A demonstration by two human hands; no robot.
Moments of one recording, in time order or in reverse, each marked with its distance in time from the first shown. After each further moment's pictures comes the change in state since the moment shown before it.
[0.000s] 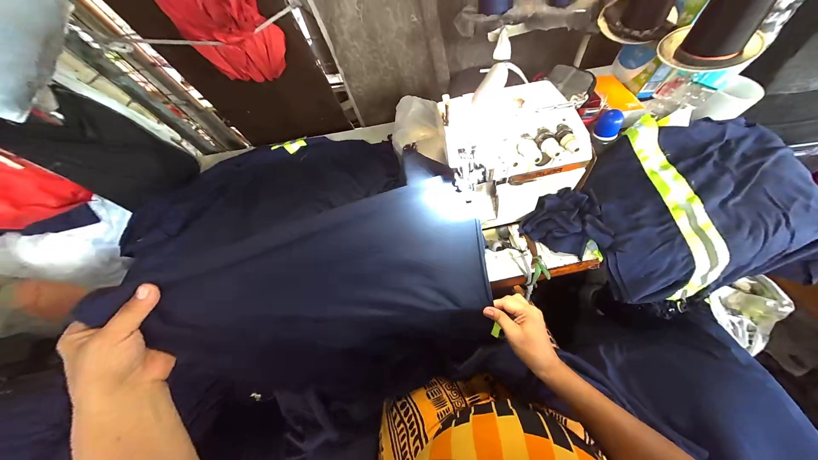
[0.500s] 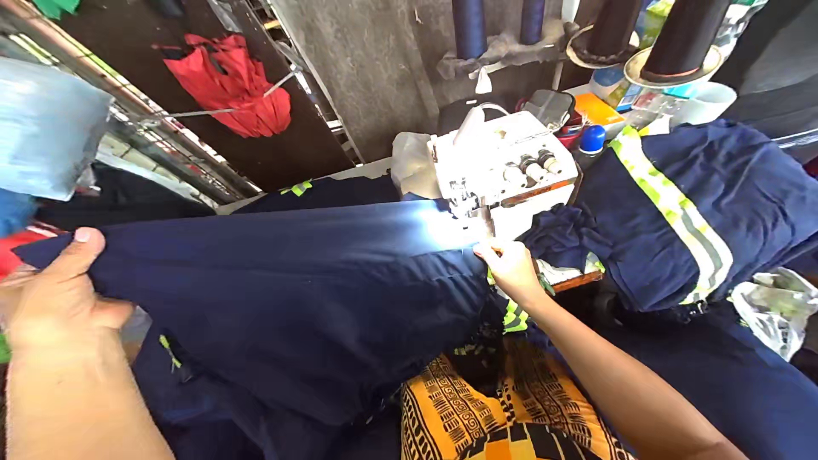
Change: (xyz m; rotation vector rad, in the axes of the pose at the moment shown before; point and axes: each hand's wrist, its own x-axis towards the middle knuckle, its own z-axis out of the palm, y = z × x) left_hand 0.050 0.149 0.129 0.189 0.166 -0.011; right_hand 0.127 -0.067 -0.014 -0.092 0.067 0.056
